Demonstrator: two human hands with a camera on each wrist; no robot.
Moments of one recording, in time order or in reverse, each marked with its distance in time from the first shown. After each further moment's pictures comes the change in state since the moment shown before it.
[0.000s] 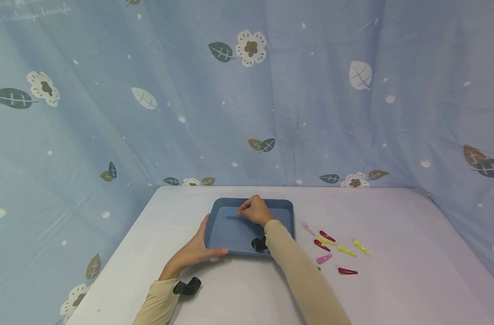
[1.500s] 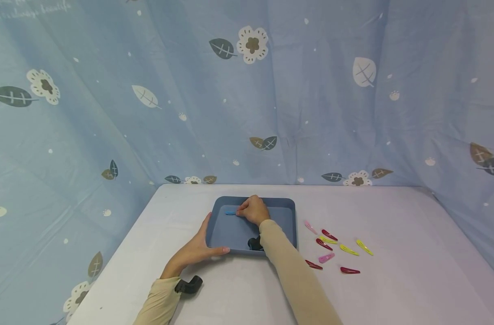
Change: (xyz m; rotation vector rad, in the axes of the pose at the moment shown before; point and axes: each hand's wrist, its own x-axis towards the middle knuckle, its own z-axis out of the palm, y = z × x) left_hand 0.002 0.000 0.000 -0.023 -0.008 0.036; right_hand 0.015 0.009 0.021 -0.119 0.104 0.055
